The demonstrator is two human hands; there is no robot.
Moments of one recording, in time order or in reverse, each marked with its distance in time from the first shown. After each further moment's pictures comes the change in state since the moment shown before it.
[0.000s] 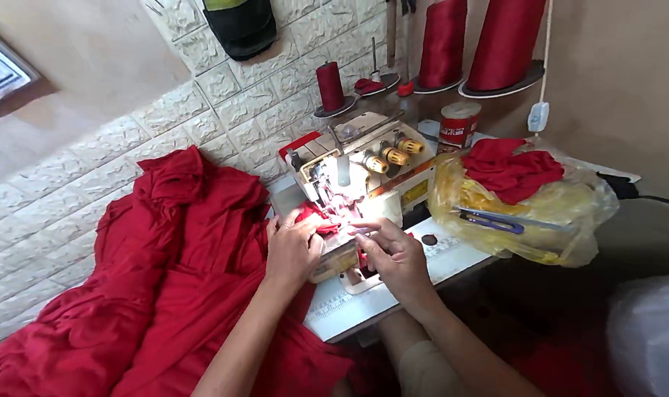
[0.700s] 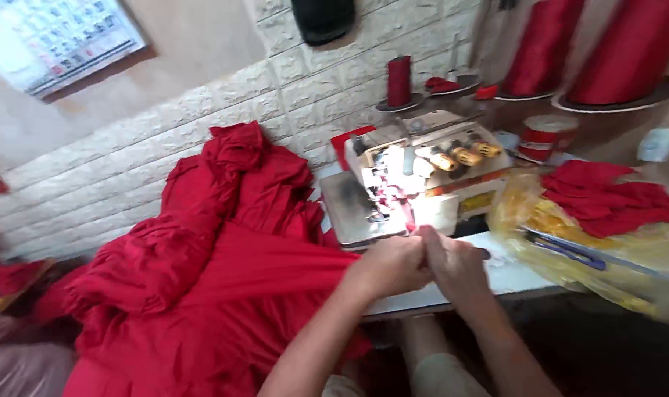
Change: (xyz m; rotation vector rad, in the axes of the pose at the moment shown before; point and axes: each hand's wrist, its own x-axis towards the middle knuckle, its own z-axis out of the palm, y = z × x) left_hand 0.001 0.081 -0.017 -0.408 -0.528 0.066; right_hand -0.001 -0.010 -0.016 -0.503 -0.174 0.048
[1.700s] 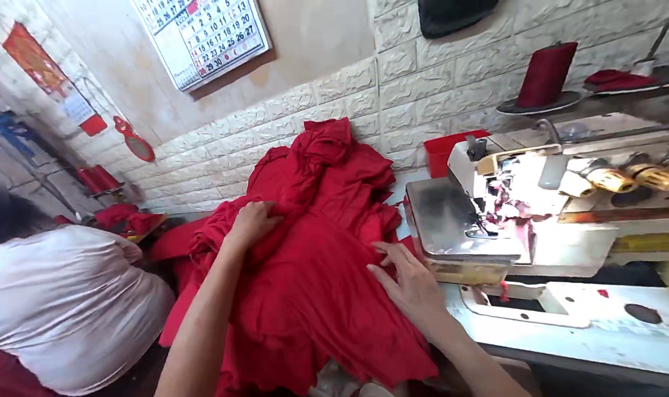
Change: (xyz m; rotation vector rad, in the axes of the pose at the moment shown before) left_hand -0.248 -0.154 -0.157 0.568 0.446 -0.816; right_hand -0.020 -0.080 0.123 0.290 -0.229 -0.432
